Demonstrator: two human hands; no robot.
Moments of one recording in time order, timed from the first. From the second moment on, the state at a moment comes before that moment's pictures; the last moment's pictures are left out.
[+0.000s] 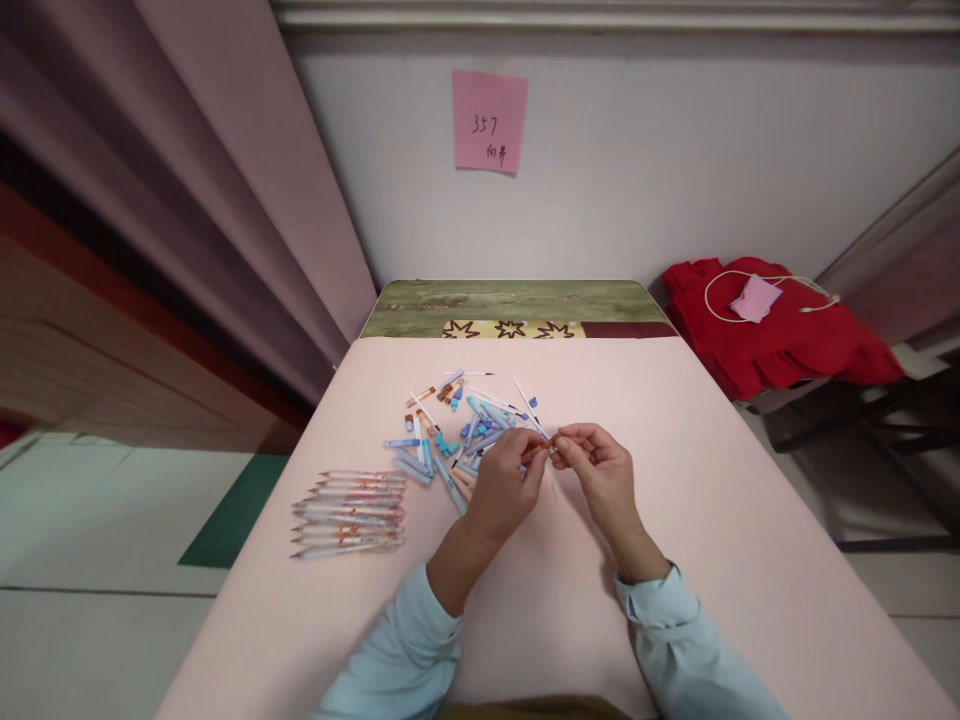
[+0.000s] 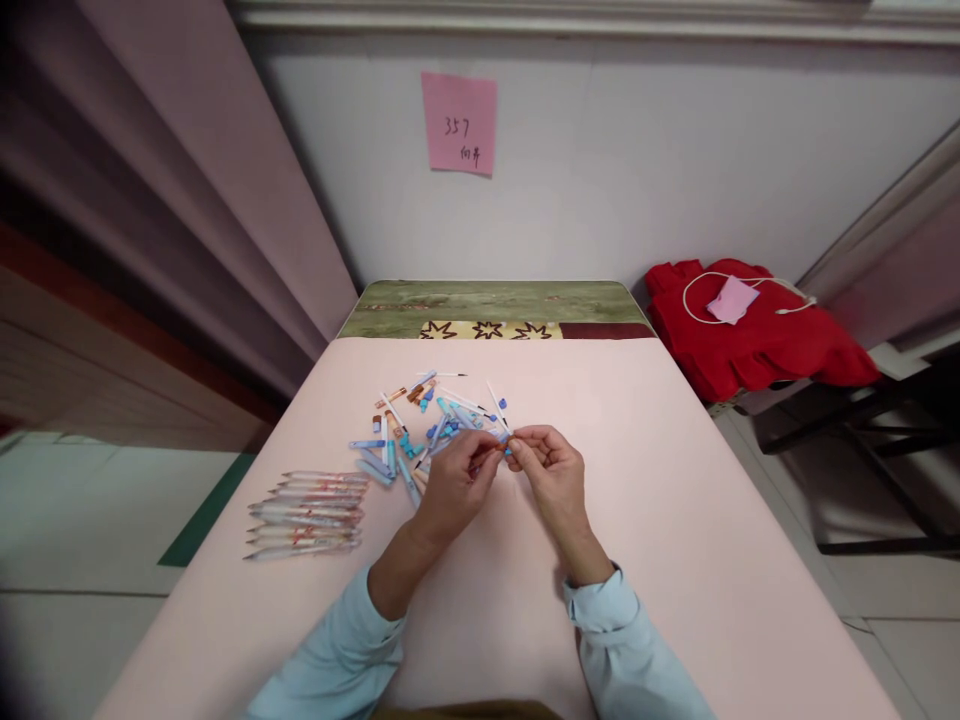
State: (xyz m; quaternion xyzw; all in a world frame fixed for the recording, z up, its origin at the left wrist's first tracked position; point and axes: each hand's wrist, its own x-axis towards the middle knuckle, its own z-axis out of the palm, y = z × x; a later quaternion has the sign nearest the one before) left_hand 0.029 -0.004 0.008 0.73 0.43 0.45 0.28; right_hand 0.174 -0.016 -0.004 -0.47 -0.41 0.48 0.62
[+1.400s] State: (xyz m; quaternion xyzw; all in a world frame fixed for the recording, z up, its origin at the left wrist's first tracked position) left_hand 0.019 0.020 0.004 0.27 0.41 0.66 0.57; right_hand 0.141 -0.033 -0.017 -0.45 -0.54 0.57 0.43
